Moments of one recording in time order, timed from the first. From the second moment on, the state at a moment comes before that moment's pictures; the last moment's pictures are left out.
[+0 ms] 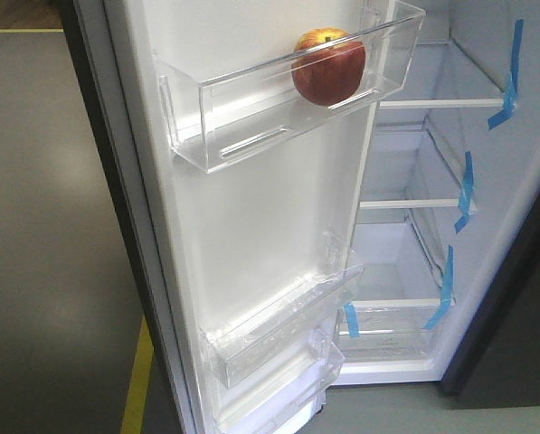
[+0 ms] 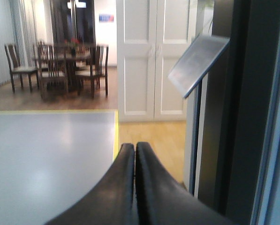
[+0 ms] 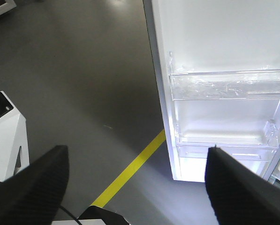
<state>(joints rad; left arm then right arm) 0.00 0.25 -0.39 0.00 0.24 -0.06 0.48 0.17 -0.47 0.43 0.95 -0.26</state>
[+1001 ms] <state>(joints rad) 0.00 1.20 -0.82 0.06 0.39 -0.06 0.48 0.17 -0.47 0.43 0.96 -0.26</state>
